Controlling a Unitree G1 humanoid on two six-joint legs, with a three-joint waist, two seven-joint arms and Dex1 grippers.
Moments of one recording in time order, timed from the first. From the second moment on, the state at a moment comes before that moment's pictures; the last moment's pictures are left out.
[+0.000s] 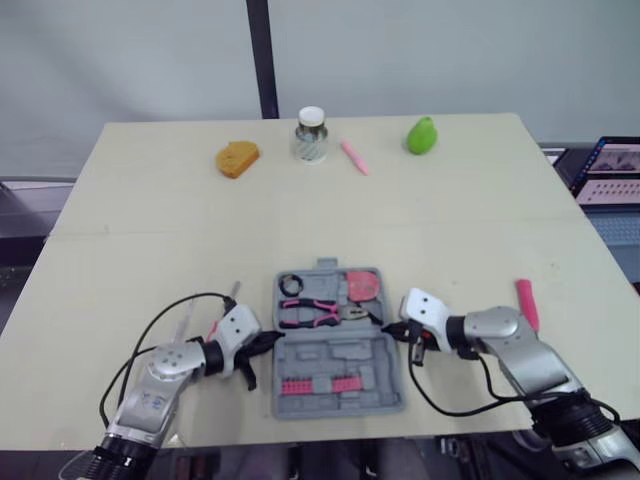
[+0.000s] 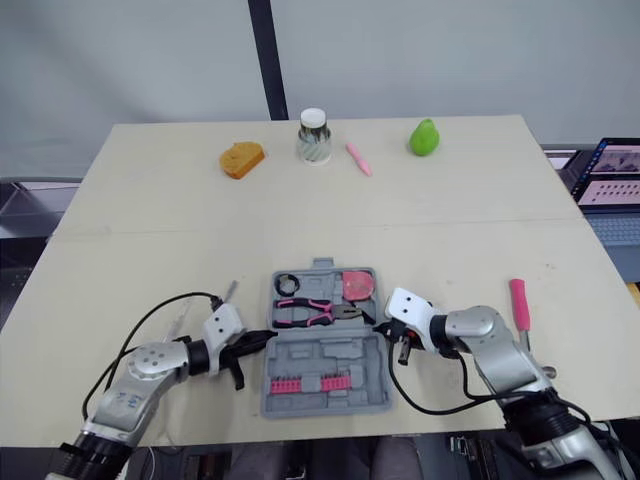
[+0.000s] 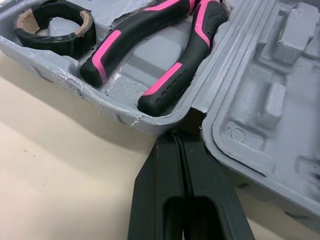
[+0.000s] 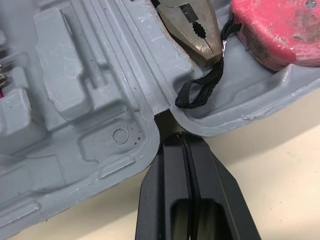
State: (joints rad) left arm -0.06 0.50 -0.12 -0.02 -0.11 0.20 -0.75; right arm -0.28 -0.65 0.26 -0.04 0.04 0.39 1.00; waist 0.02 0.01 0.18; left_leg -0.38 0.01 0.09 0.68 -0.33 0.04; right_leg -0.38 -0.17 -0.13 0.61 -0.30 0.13
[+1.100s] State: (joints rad) left arm -0.06 0.51 -0.12 -0.03 -0.11 0.21 -0.74; right arm -0.26 -0.64 0.24 -0.05 0.04 0.39 1.00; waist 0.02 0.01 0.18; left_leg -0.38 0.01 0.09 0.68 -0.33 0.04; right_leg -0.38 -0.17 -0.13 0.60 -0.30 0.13
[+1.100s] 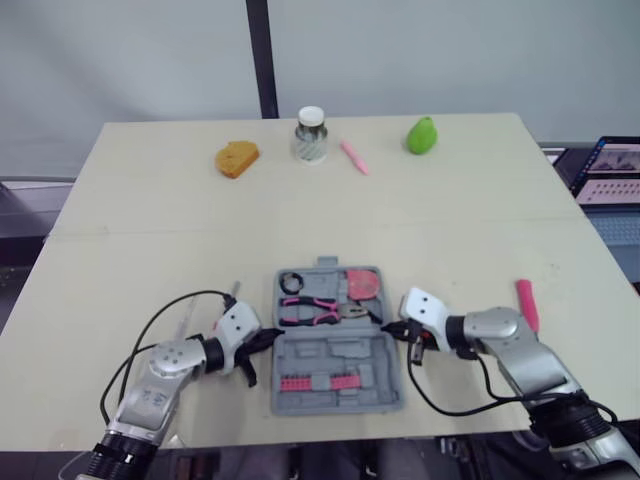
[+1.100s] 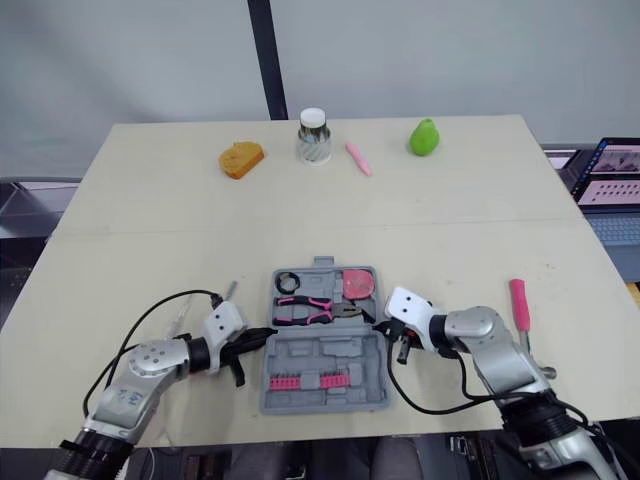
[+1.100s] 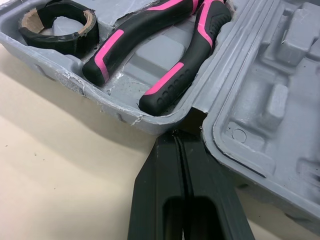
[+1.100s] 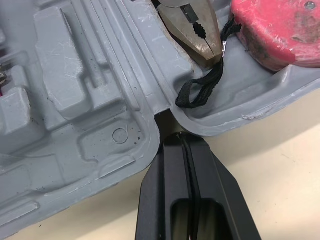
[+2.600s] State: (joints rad) left arm 0.44 0.77 0.79 0.01 -0.43 0.35 -0.83; right arm -0.13 -1.03 -0.41 0.79 0.36 0.19 1.18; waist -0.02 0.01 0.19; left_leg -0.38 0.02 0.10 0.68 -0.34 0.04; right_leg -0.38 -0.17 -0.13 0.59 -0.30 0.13
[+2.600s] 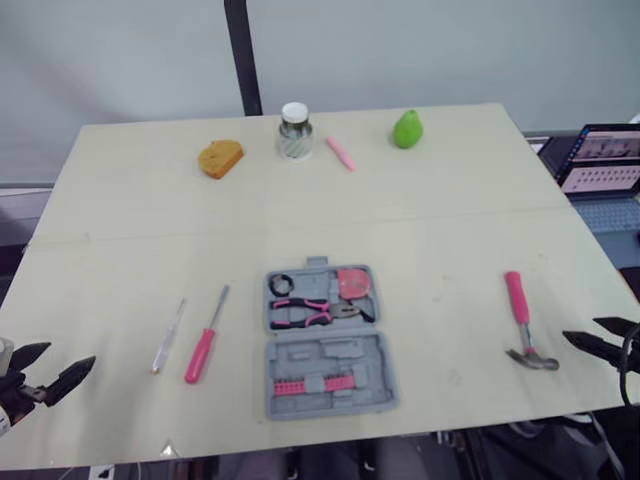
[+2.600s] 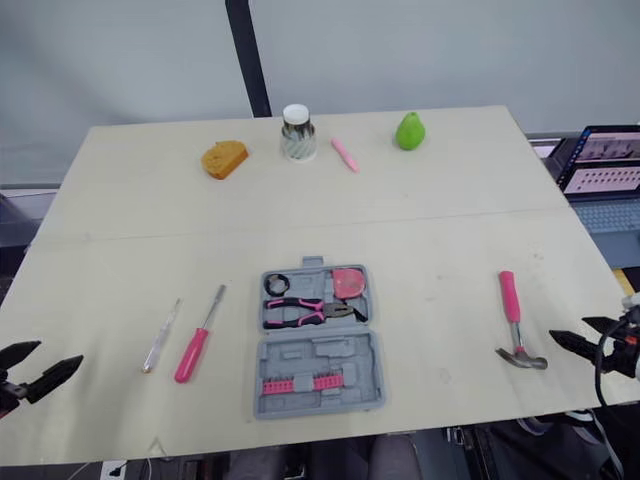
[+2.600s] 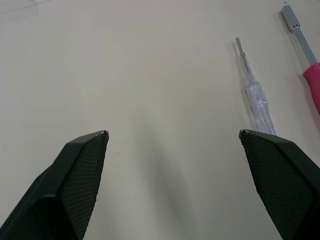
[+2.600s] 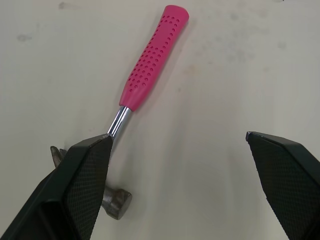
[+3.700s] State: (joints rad) left arm 0.41 0.41 0.56 -0.23 -0.35 0.18 -0.60; right arm -0.64 -0.62 0.23 -0.15 0.49 0.51 1.23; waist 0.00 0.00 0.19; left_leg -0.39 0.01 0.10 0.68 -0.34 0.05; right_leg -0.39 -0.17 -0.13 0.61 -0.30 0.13
